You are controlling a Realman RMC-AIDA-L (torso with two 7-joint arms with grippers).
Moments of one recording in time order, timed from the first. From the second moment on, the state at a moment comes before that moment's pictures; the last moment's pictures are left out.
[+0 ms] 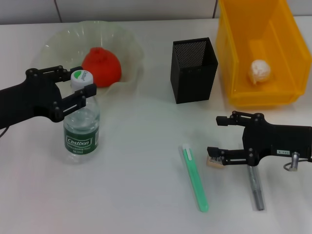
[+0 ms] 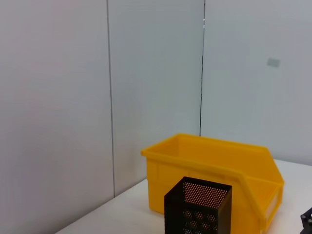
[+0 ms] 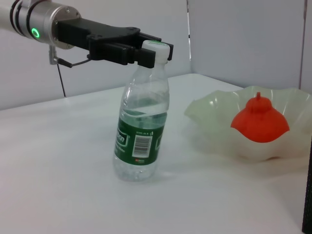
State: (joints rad) left arm -0.12 -2.07 1.13 1.12 1.55 1.36 -1.36; right arm 0.38 2.08 -0.95 -0.65 -1.85 -1.47 1.11
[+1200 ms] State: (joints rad) left arm -0.10 -2.07 1.10 1.09 1.50 1.43 -1.23; right arm 0.38 2.08 -0.95 -0.66 -1.85 -1.48 1.15
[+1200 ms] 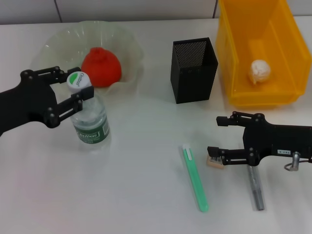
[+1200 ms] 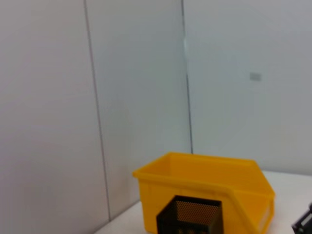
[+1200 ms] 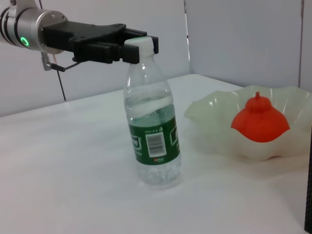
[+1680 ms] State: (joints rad) left arm -0.10 -2.07 1.00 1.09 1.42 1.48 -1.23; right arm 0.36 2.08 -0.95 -0.73 -1.85 -1.52 1.22
